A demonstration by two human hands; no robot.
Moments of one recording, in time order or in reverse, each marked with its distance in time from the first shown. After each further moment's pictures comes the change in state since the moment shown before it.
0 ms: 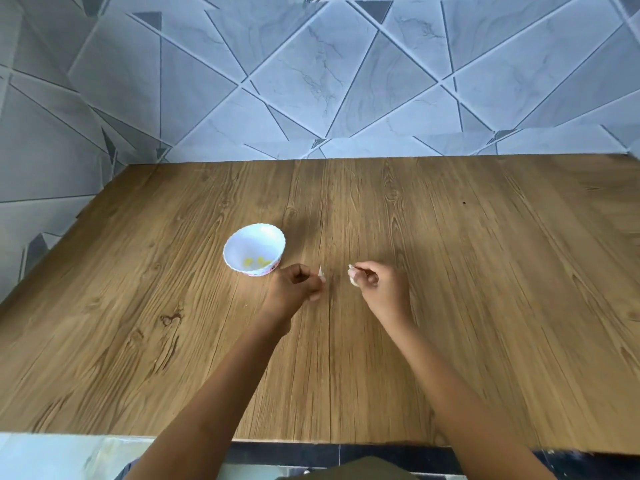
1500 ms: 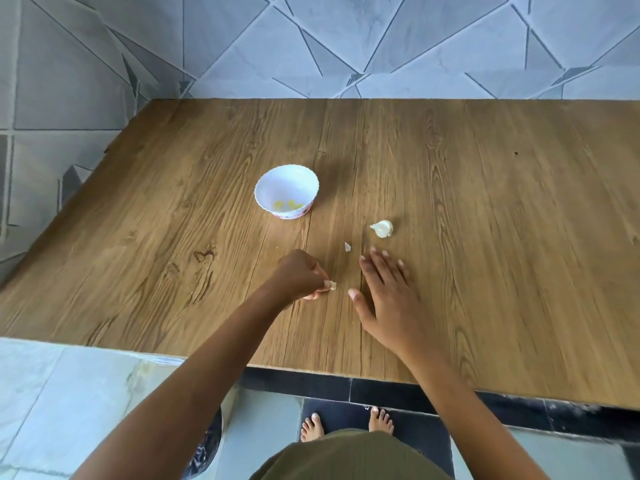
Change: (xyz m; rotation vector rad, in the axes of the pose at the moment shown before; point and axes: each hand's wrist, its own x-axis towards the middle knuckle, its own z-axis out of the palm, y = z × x) left_hand -0.042 -0.014 -0.043 0.554 -0.170 -0.220; right_hand -0.093 -0.017 0.011 -0.657 -0.446 -0.246
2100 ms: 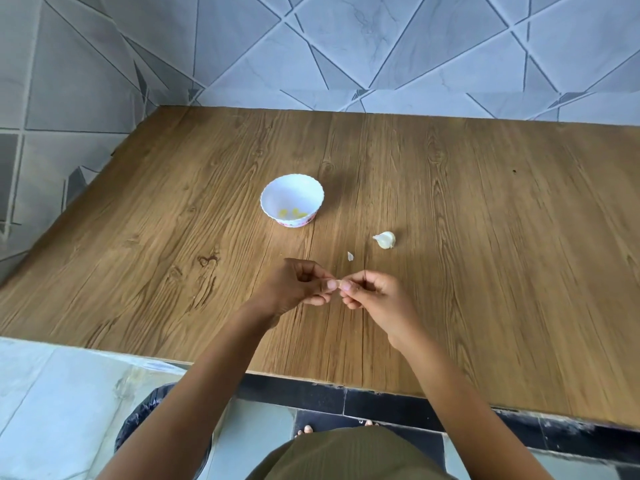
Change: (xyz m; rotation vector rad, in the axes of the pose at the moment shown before) left_hand -0.015 -0.017 -0.007 -0.453 -0.099 0.187; right_hand 0.014 -0.020 -0.020 1.333 -0.079 0.200
